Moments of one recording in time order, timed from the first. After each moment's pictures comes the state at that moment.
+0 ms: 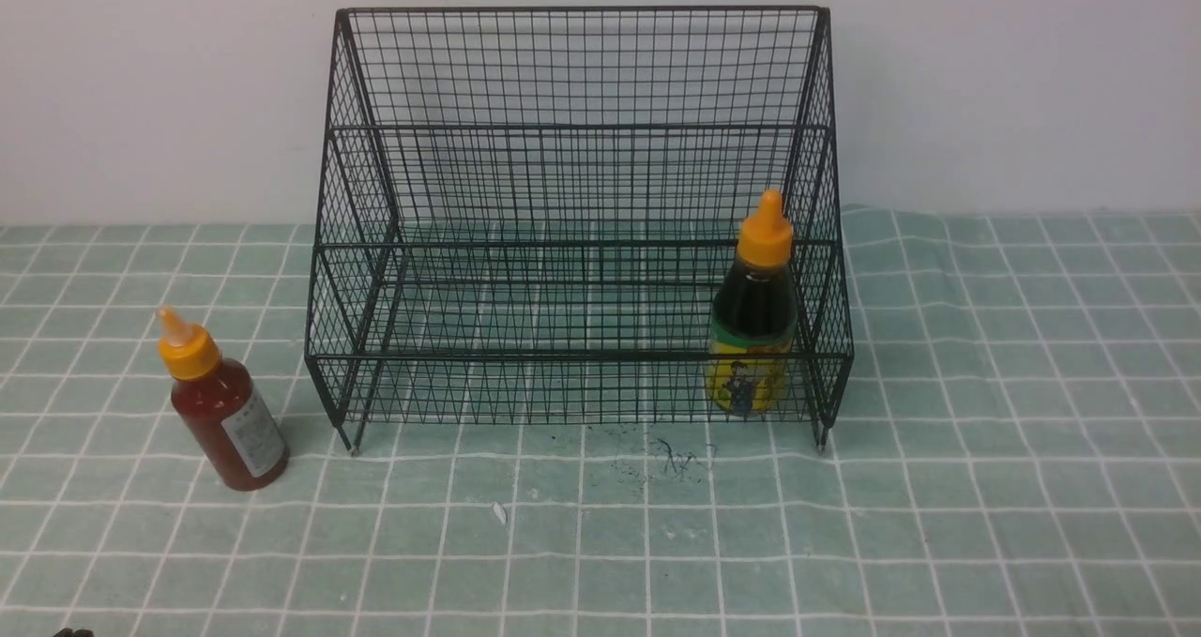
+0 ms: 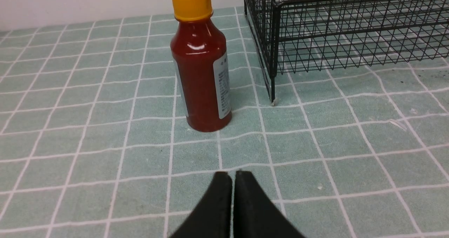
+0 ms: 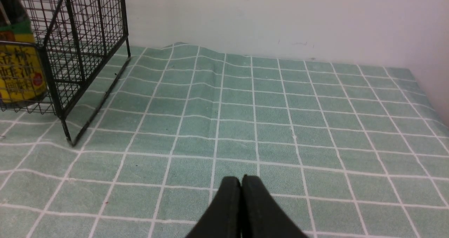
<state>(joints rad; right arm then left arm) -0.02 -0.01 0.02 -0.01 0.39 -0.04 -0.07 -0.01 0.03 -0.04 0.38 0.05</state>
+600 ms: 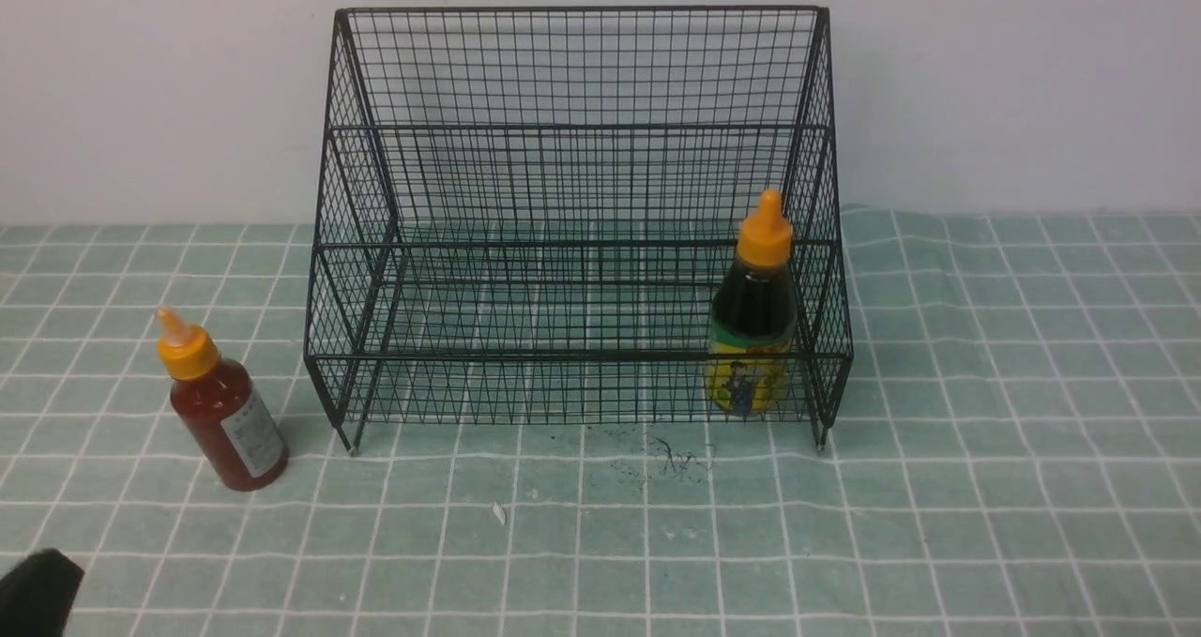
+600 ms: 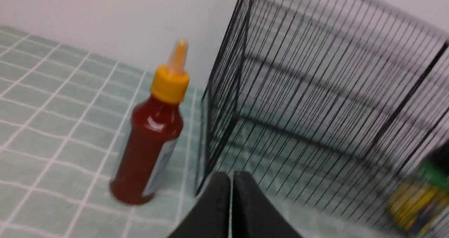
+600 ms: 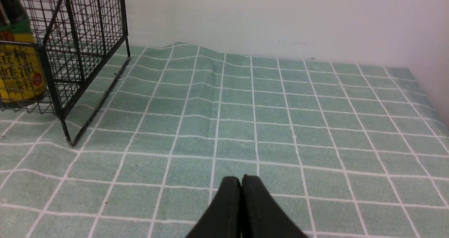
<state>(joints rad) -0.02 -0.01 0.02 -0.01 0.39 -0.04 -0.07 -0.01 0.03 -0.43 0.05 -0.16</state>
